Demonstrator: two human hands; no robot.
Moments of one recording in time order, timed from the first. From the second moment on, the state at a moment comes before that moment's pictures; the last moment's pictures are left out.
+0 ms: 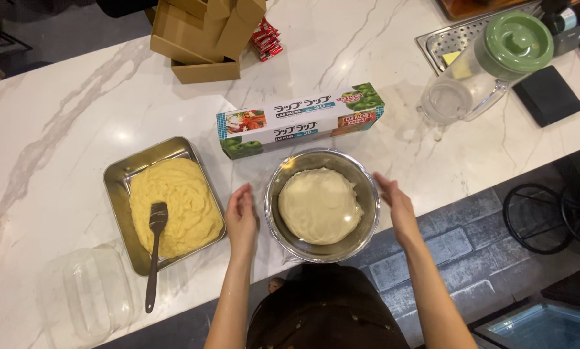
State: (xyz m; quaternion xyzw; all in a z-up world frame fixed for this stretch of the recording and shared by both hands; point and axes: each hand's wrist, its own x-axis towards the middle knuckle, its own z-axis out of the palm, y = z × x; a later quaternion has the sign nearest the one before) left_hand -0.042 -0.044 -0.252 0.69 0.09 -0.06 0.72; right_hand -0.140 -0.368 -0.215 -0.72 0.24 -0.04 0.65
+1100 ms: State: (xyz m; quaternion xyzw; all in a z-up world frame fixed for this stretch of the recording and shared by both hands) left_hand -0.060 -0.098 -0.228 0.59 -0.12 -0.15 0.78; right_hand -0.171 -0.345 -0.219 -0.60 0.30 -0.19 0.72
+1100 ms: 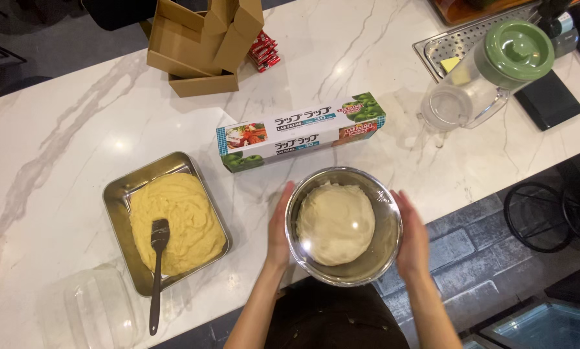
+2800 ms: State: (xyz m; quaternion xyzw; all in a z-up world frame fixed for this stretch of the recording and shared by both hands) left_hand -0.152 0.064 -0.157 0.93 0.13 0.21 0.27; right_hand -0.093 -0.358 -0.200 -0.84 -0.07 -0.40 0.35
